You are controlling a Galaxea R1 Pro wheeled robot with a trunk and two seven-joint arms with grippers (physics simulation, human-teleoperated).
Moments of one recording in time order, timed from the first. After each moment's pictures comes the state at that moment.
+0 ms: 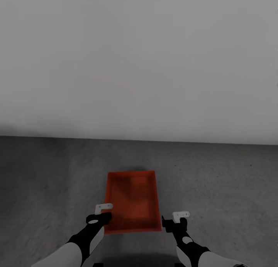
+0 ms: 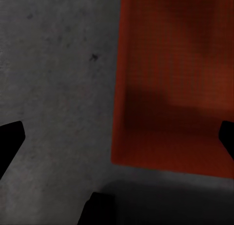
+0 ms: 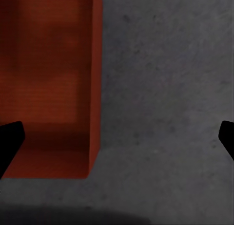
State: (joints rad) left arm -0.63 -0.10 -0.10 -0.28 0.14 0.03 0.28; right arm -0.64 0.09 0.42 -0.05 -0.31 -0.39 -0.13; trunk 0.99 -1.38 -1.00
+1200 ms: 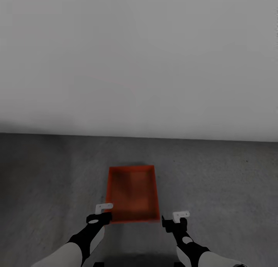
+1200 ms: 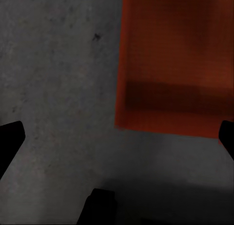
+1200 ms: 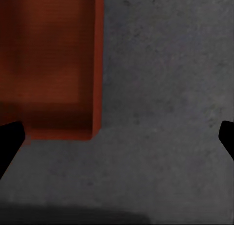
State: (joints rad) left arm -0.63 -0.10 -0.09 -0.28 0.14 0.03 0.28; right arm -0.64 0.09 0.42 -0.05 -0.31 -0.39 -0.13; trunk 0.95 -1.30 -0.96
